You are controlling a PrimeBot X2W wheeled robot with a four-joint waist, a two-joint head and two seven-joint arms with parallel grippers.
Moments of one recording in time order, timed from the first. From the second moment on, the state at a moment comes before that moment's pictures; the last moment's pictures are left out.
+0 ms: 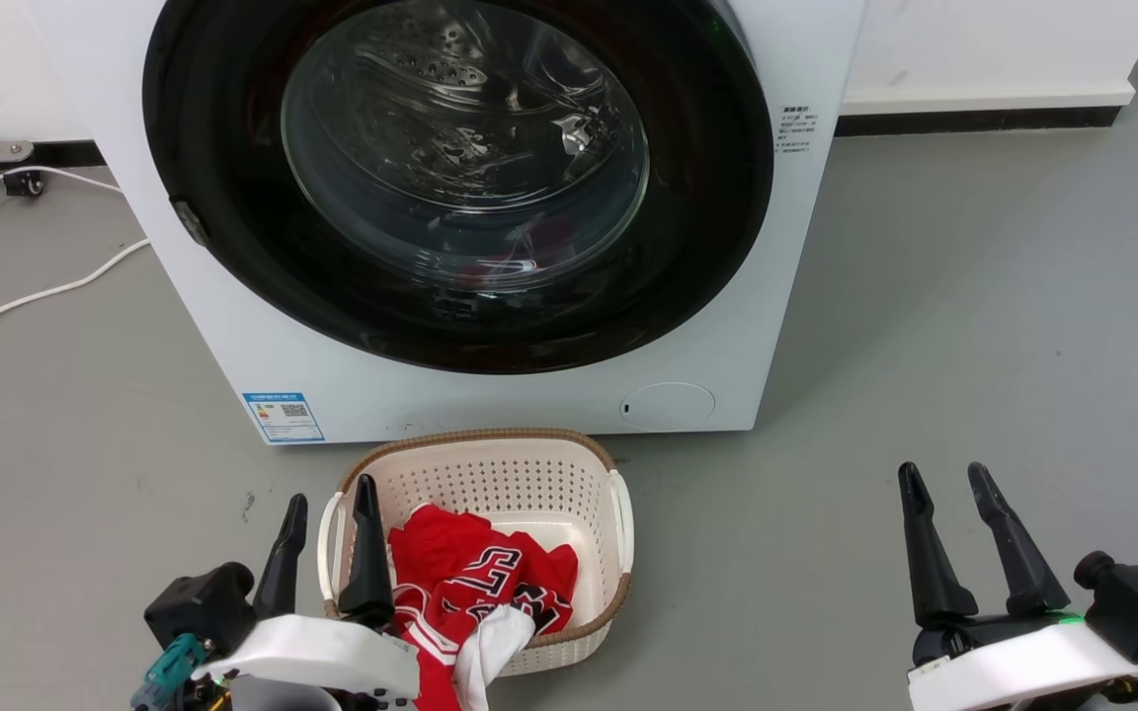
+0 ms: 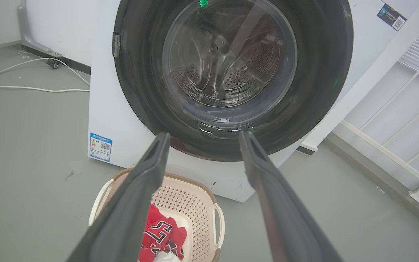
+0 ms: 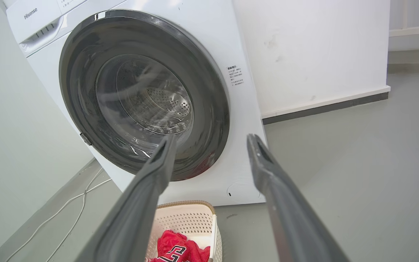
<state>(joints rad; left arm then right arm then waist) 0.01 0.05 -0.10 0.07 -0.48 0.06 -0.16 0.06 -0.05 0.04 -0.01 0.37 0.13 -0.16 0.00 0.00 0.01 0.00</state>
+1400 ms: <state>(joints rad) 0.05 0.05 -0.15 0.06 -0.11 0.11 -0.25 0.12 -0.05 0.04 -0.05 0.04 0.13 -0.25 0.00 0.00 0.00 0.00</state>
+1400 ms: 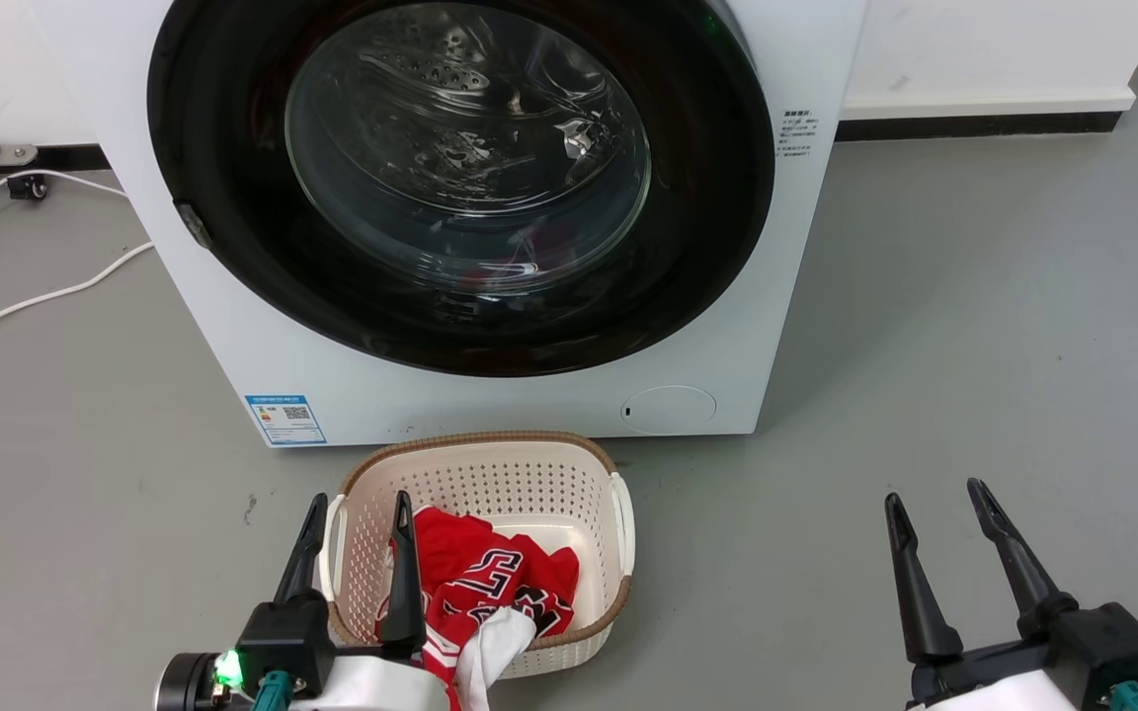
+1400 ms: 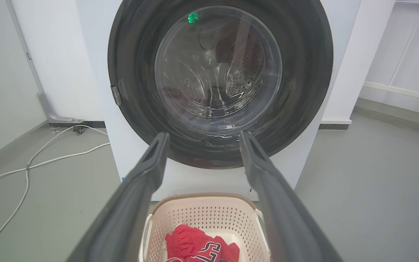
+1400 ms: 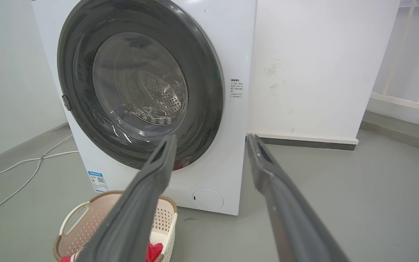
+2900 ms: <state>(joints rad) 0.05 0.05 -0.16 0.07 -0.08 0.12 -0.26 0.11 -0.05 0.13 -0.02 1.24 0.13 -0.26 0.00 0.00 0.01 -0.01</state>
